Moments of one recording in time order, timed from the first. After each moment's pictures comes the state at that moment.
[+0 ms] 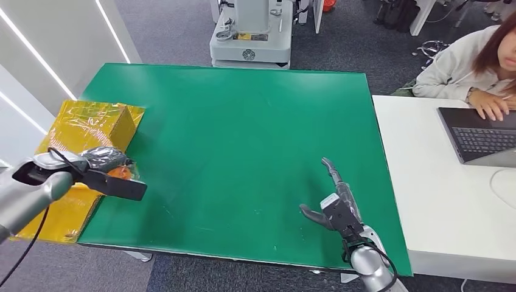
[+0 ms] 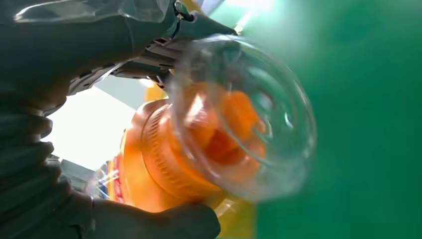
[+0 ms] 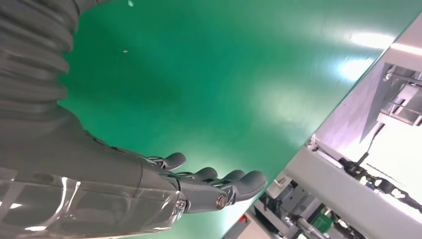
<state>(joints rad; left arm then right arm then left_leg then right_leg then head) -0.77 0.74 -0.96 -1.12 -0.73 -0.40 -0.19 -0.29 -0.08 0.44 -1.11 0.25 -0.18 -0.43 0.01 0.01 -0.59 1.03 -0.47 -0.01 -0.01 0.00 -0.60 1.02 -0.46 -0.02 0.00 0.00</state>
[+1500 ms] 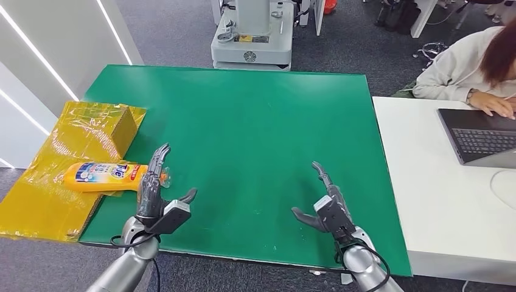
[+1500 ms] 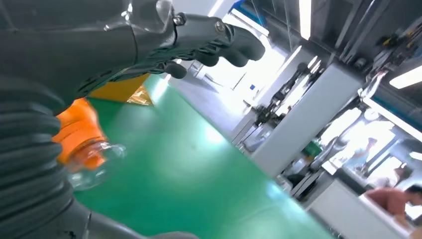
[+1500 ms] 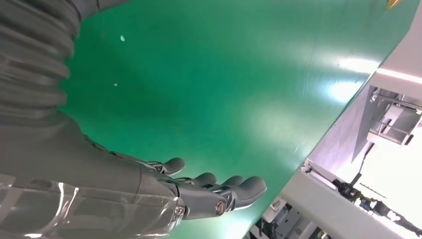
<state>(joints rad) -0.25 0.10 -0.39 -1.06 -0.36 0.70 -0.70 -0.33 -0.08 0.54 -1.00 0.12 -0.21 -0.50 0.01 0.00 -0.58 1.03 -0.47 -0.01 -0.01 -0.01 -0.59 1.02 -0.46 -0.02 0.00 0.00</state>
